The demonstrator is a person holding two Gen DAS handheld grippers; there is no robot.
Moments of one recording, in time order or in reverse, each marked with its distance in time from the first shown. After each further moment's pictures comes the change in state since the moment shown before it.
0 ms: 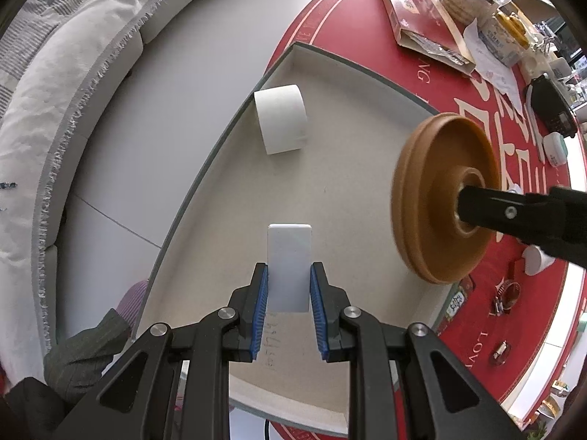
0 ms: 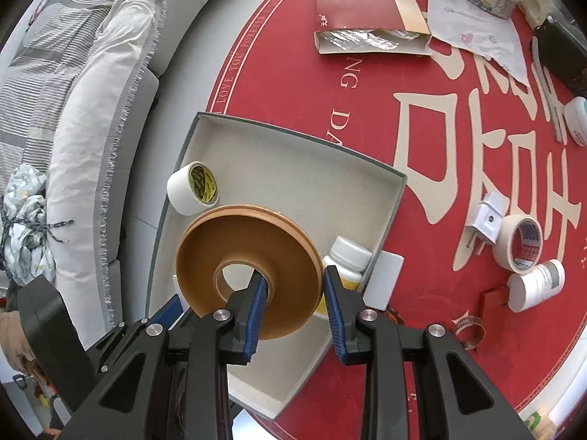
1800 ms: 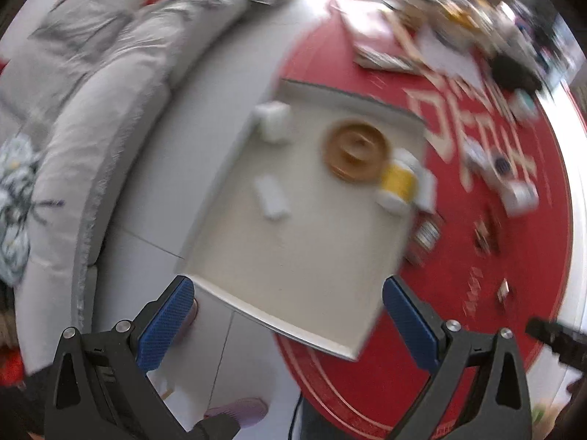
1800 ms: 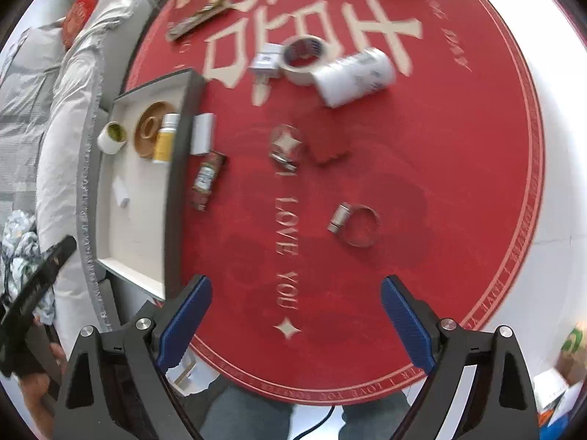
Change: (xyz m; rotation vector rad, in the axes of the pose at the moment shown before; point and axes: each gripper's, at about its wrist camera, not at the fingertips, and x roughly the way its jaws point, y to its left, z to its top) left arm -0.072 -0.044 -0.096 0.128 -0.158 0.133; right arm -0.062 -0.158 -0.196 0.322 -0.050 -0.025
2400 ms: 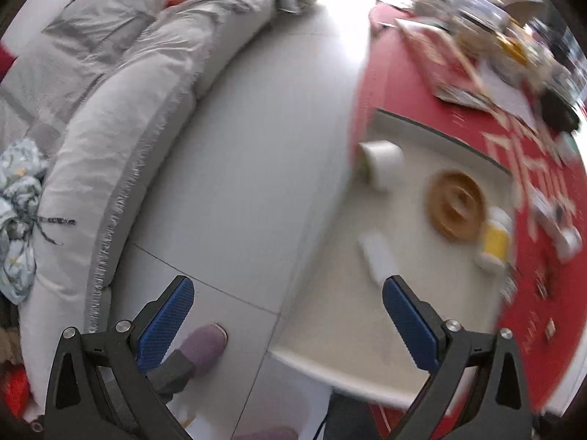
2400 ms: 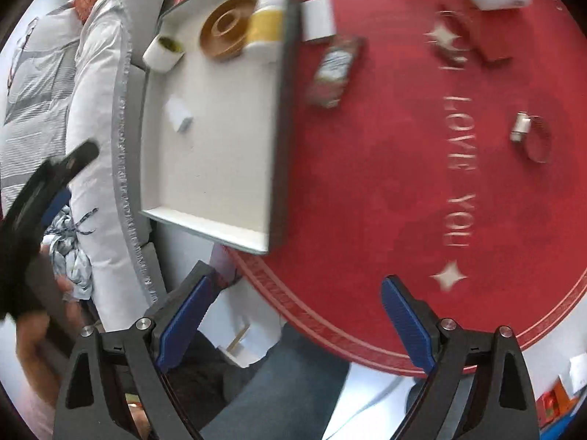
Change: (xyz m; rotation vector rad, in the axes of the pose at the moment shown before) left arm 0.052 0.123 0.051 -0.108 -0.082 0.057; right arm 0.069 0.127 -0.036 -0.029 0.195 0.166
